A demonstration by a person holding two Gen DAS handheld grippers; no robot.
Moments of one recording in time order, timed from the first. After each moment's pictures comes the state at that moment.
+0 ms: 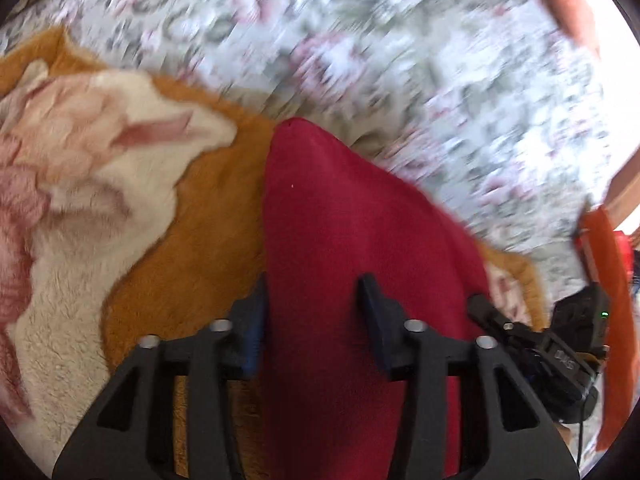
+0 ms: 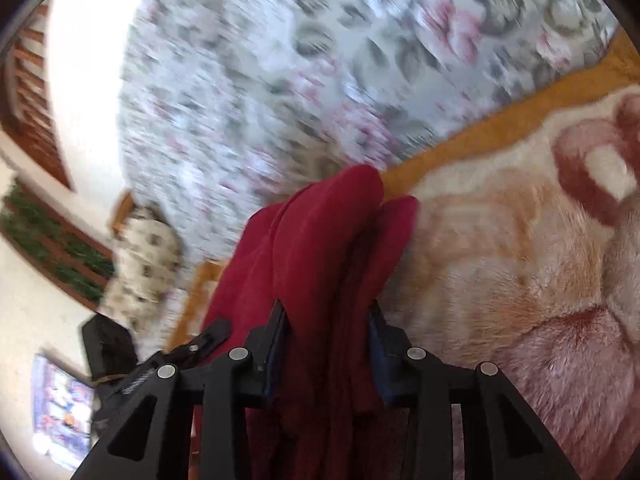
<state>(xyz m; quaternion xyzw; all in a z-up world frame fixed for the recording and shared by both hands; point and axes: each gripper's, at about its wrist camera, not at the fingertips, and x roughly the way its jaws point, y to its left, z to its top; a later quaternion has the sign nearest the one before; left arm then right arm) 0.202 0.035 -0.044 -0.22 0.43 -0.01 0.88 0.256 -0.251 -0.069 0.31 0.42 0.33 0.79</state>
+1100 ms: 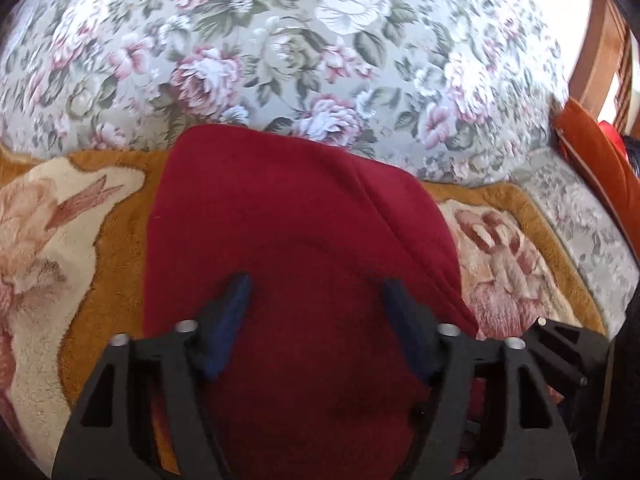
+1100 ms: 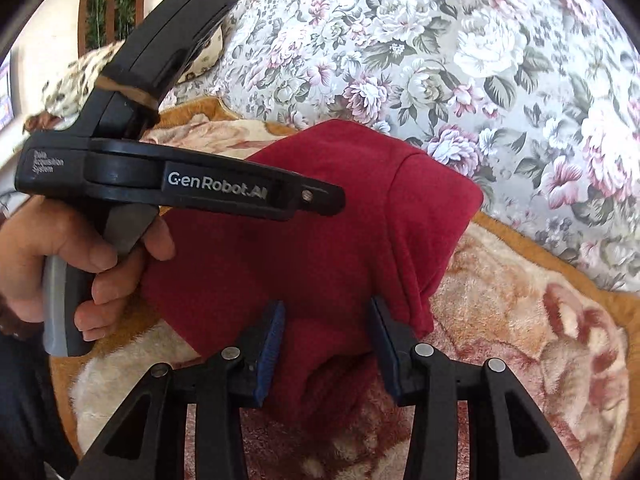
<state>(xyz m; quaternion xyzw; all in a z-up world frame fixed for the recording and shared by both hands) 0.202 -0.041 -0.039 -0.06 0.40 -0.10 0.91 0.151 -0.190 -0.045 -0.14 0.31 0.37 0.87</state>
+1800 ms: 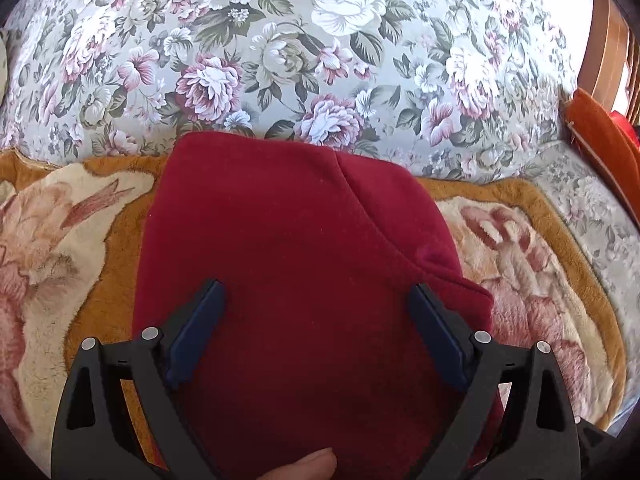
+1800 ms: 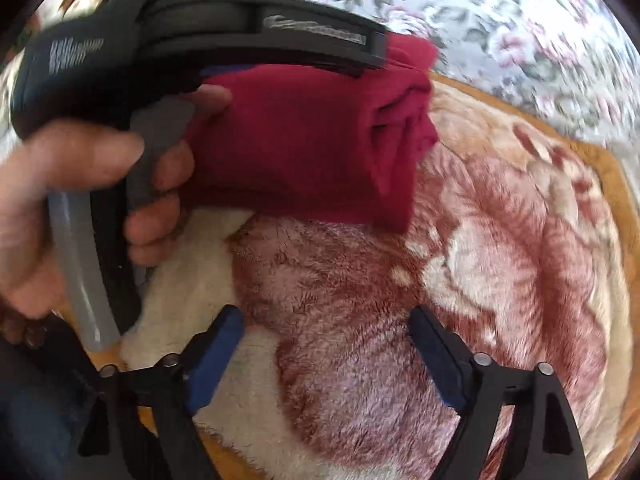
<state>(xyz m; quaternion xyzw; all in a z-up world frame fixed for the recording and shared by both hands) 0.194 -0.057 -0.037 -0.04 0.40 -0.06 0.91 0.096 -0.180 -0.063 -0.10 0.51 0.23 0.82</state>
